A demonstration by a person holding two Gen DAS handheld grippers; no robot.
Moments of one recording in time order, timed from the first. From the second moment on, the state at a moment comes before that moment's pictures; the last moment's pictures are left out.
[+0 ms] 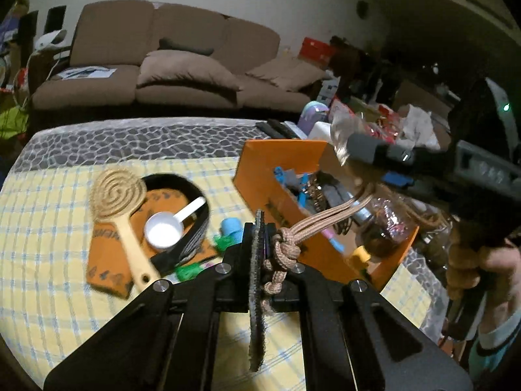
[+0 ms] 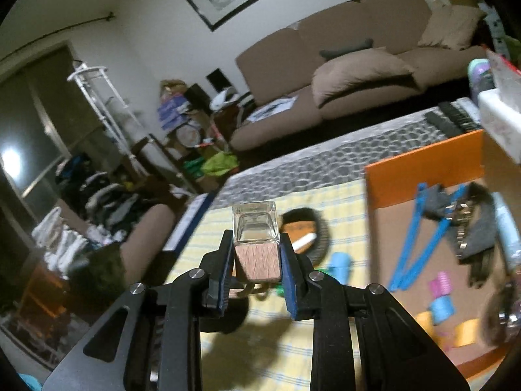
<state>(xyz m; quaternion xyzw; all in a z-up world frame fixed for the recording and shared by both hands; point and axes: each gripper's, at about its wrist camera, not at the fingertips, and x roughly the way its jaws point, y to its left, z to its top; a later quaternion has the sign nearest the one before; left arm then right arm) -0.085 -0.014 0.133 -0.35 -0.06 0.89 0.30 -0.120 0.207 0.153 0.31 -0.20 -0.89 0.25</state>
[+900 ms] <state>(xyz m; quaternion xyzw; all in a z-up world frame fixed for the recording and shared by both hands) -0.218 0.213 0.088 -0.49 0.17 0.80 0.30 -0.240 0.337 0.063 0.52 -0.19 -0.82 0.12</state>
